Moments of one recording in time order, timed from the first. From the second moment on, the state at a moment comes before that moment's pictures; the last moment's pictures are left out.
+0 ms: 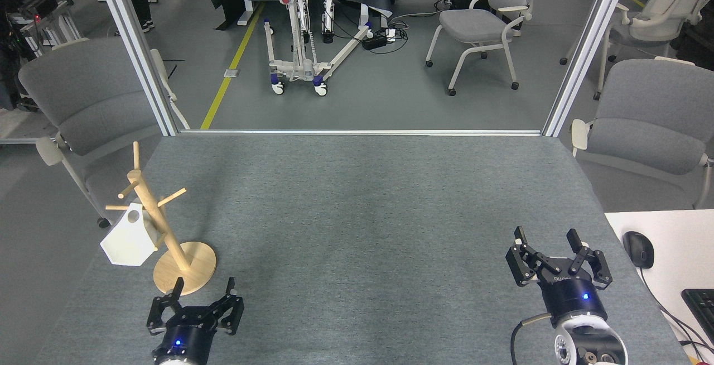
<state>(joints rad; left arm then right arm) -0.09 -0.08 0.27 -1.27 -1.72 -0.20 0.20 -0.12 -0.02 -0.24 -1.48 1.46 -0.21 0.05</state>
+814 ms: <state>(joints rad) -0.22 -0.14 -0.05 -1.44 -1.70 0.04 -0.03 -0.13 0.02 -0.21 -1.47 1.45 -0.21 0.05</state>
